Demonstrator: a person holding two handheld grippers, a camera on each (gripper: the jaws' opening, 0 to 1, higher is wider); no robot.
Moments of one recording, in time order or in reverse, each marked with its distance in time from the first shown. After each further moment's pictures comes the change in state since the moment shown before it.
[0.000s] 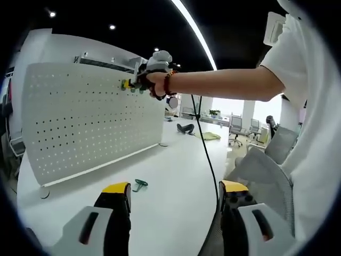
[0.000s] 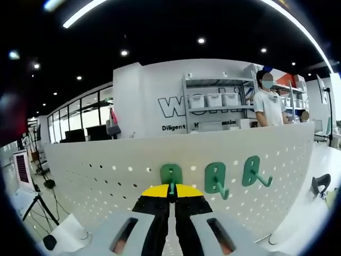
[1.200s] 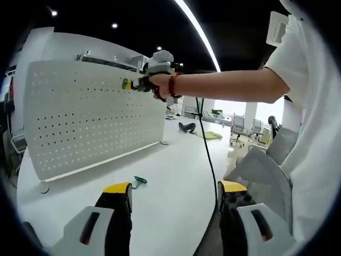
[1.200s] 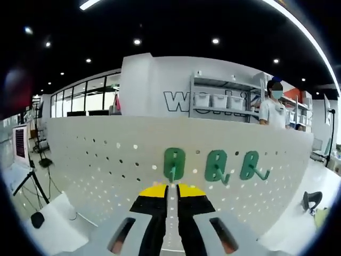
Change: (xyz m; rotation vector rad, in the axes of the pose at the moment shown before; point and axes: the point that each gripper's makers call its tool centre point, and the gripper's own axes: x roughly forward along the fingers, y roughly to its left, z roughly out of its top) left arm -0.001 -0.007 -0.004 -0.023 0.006 0.021; right arm -0.017 0.003 -0.024 -0.136 0.050 0.016
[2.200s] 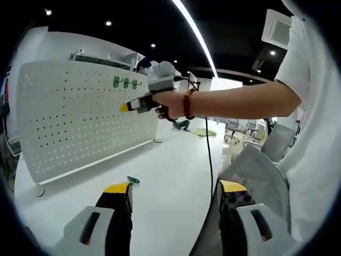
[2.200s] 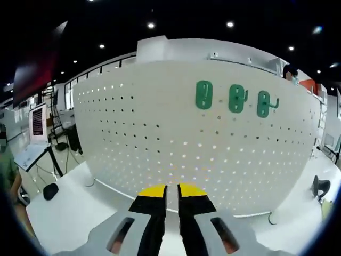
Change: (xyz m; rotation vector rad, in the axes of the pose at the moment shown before) left arm 0.007 -0.012 0.000 0.017 0.025 -0.045; right arm -0.053 0.049 -0.099 -0.027 0.169 0.160
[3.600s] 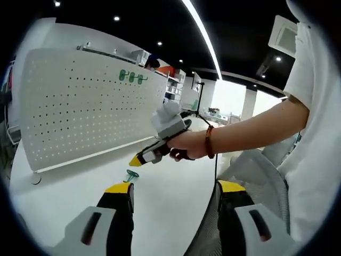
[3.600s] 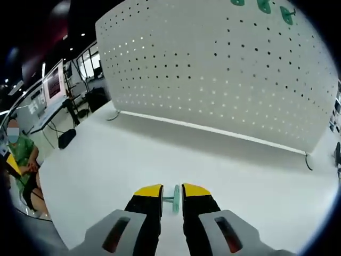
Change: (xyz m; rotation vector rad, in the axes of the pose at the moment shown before) left arm -0.001 0.004 -0.011 -0.068 0.003 0.008; right arm -0.006 0.065 -0.169 0.017 0.374 0.190
